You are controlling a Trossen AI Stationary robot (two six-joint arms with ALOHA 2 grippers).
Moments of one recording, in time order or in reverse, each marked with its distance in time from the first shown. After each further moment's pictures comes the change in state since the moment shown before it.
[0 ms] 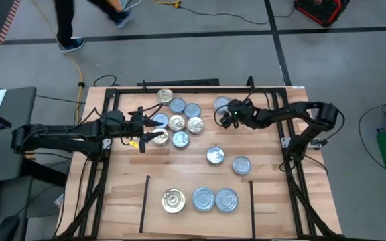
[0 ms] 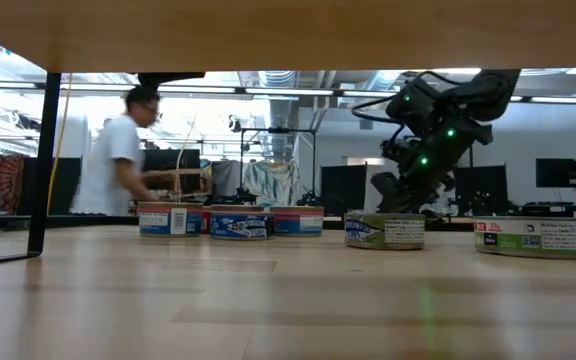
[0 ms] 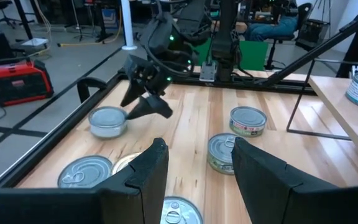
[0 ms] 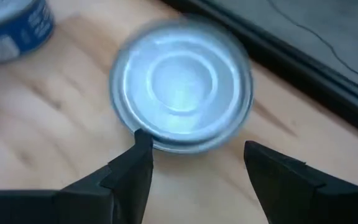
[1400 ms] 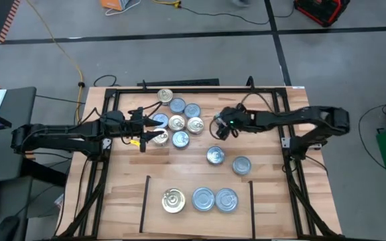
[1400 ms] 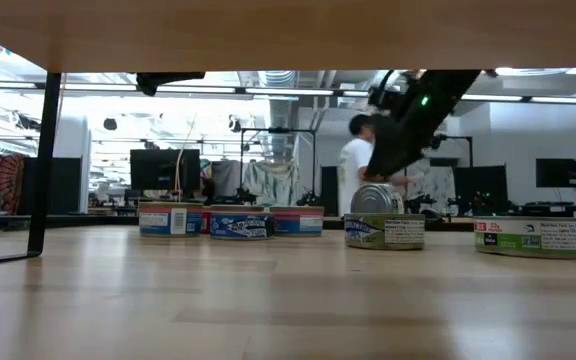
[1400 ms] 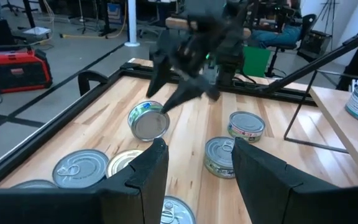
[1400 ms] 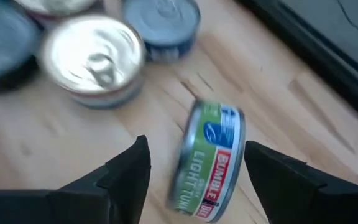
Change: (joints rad) left arm 0.000 0.000 0.000 0.002 -0.016 -0.076; right arm 0.226 -0.143 0.202 -0.390 -0.069 0.060
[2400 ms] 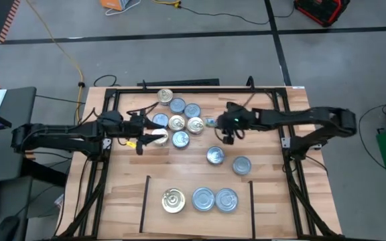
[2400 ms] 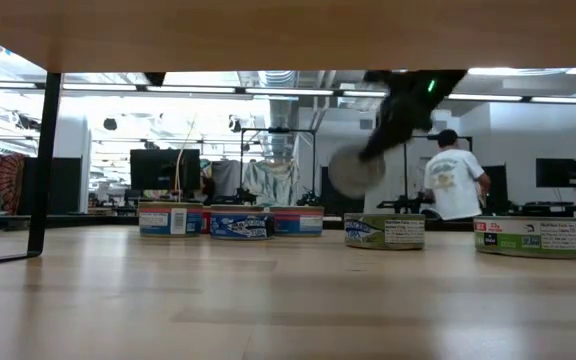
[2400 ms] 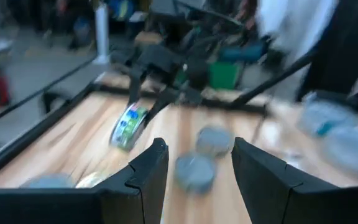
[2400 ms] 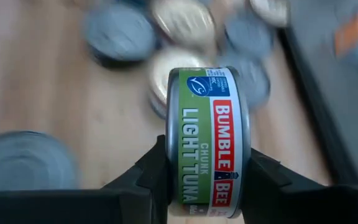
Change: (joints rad) left arm -0.022 0.001 0.000 0.110 0.127 -0.021; right arm 0.051 -0.117 0.024 0.014 -0.223 -0.543
